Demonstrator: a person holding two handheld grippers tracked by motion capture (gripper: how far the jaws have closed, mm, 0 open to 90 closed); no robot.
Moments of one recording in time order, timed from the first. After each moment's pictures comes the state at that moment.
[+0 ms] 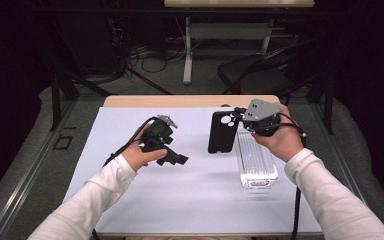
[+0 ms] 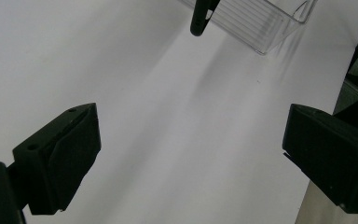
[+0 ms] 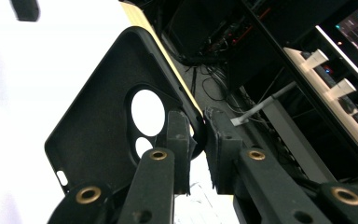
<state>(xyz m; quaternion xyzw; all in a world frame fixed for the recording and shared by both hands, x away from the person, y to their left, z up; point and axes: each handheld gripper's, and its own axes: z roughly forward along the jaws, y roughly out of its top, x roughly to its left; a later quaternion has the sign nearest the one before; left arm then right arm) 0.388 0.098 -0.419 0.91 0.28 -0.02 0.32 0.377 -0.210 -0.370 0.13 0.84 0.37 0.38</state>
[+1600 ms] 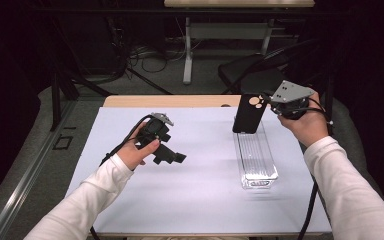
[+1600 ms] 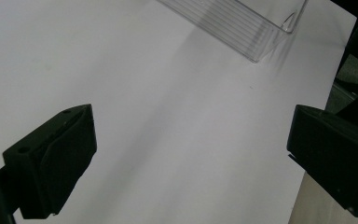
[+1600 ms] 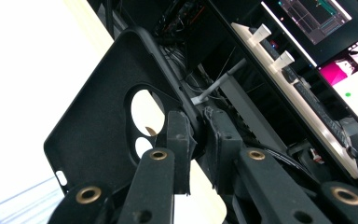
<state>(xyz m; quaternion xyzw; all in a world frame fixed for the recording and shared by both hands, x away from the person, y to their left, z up) 0.386 0.106 -0.411 0.90 0.28 -0.02 0.34 0.405 -0.274 -0.352 0.18 0.82 0.33 0.44</state>
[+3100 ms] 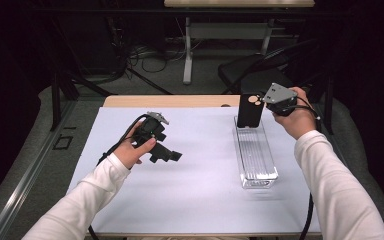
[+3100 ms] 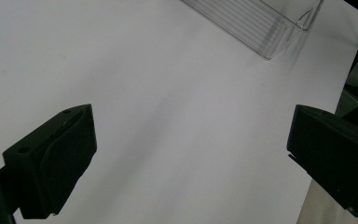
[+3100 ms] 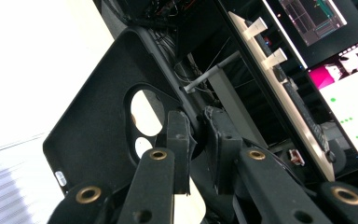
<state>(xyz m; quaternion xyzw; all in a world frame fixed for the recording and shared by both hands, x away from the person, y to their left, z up) 0.391 0.118 -0.415 0.90 0.30 -0.02 0.33 0.452 -0.278 -0.392 0.15 0.82 0.29 0.47</state>
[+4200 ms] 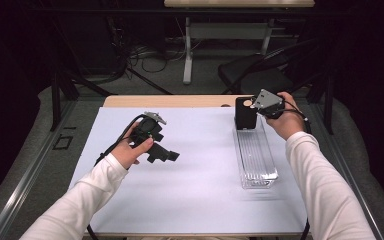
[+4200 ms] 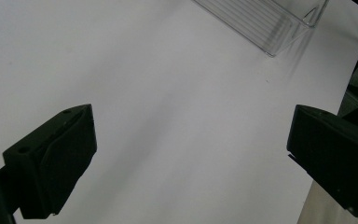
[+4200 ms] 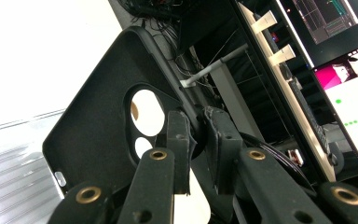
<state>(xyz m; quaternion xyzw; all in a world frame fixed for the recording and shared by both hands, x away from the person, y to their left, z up) 0.392 0.124 -0.416 0.90 0.30 -0.02 0.32 0.477 -0.270 -0.431 0.14 0.83 0.26 0.48</state>
